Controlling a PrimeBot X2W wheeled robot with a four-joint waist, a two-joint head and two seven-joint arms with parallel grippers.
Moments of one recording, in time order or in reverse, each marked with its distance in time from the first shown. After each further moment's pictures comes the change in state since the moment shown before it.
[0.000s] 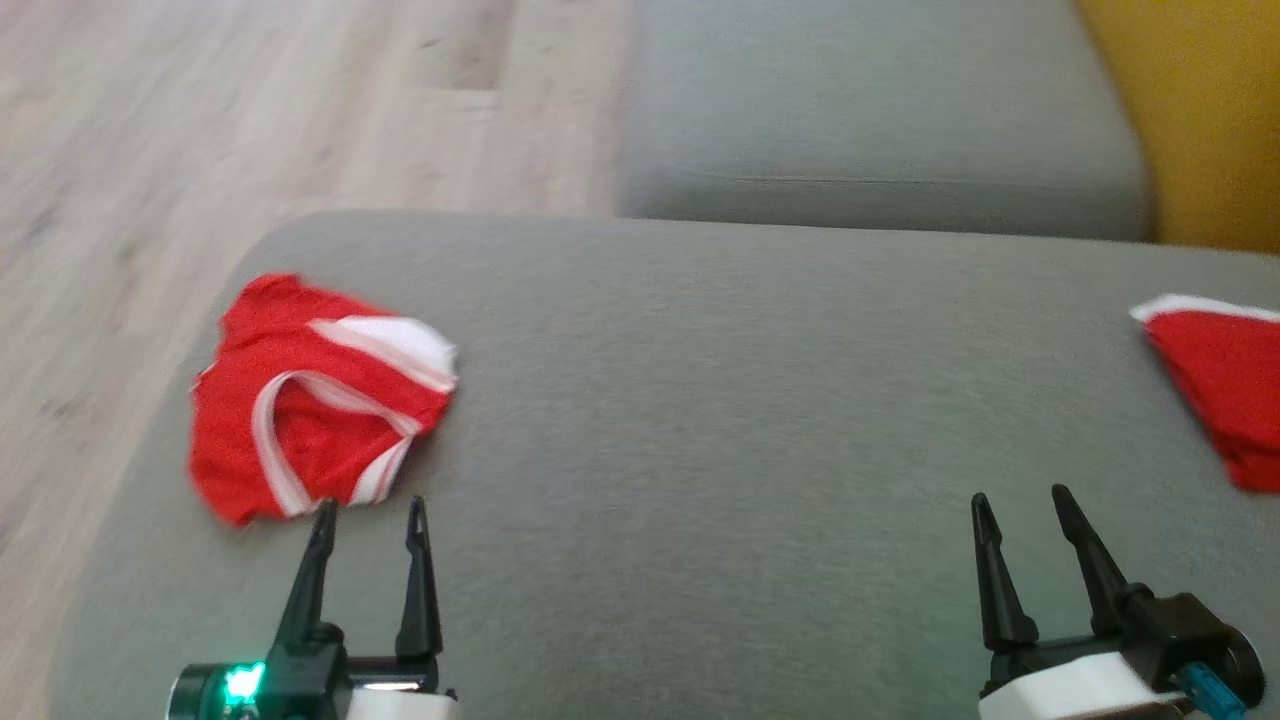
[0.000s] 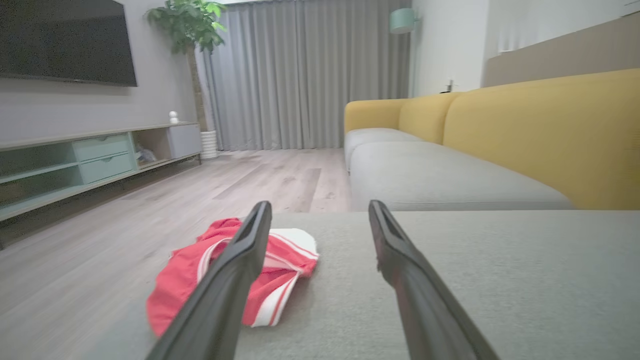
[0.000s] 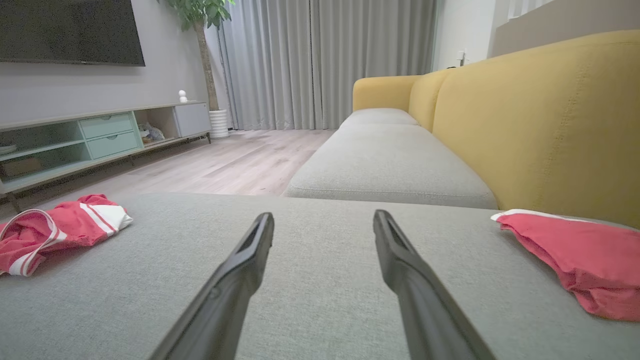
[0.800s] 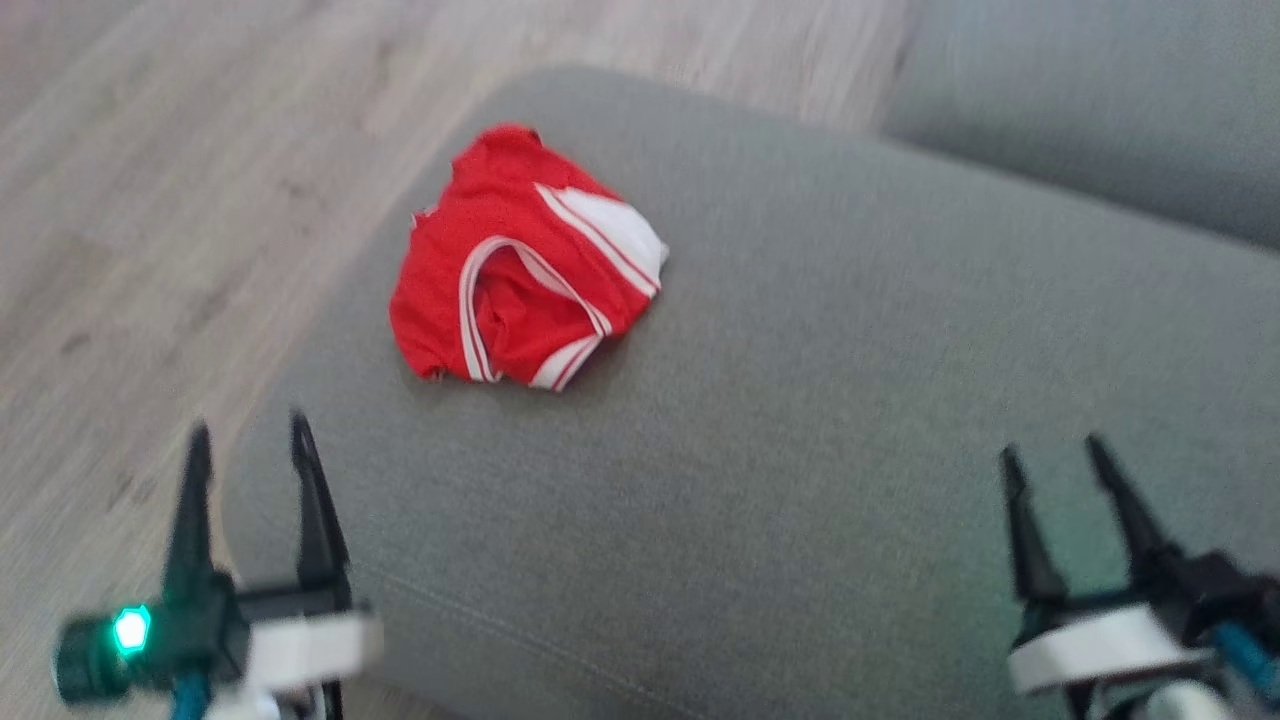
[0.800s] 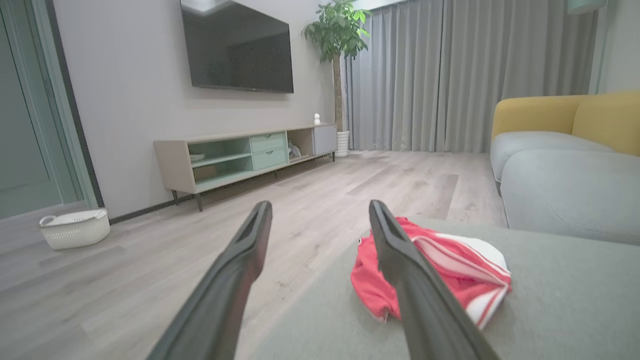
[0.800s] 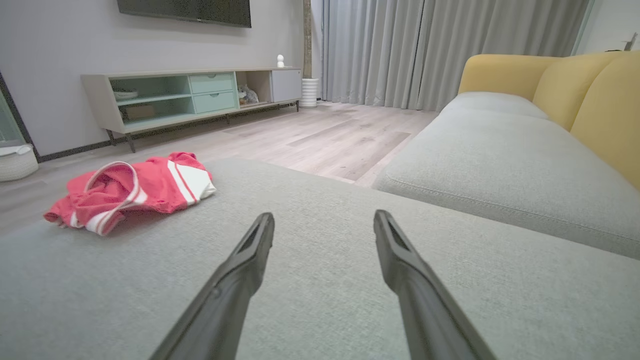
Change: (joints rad) left arm -0.031 0.000 0.141 -0.099 0.007 0.011 0.000; right arm -0.046 -0.019 -0.022 -0.011 -0.034 0.000 0.000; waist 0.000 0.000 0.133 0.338
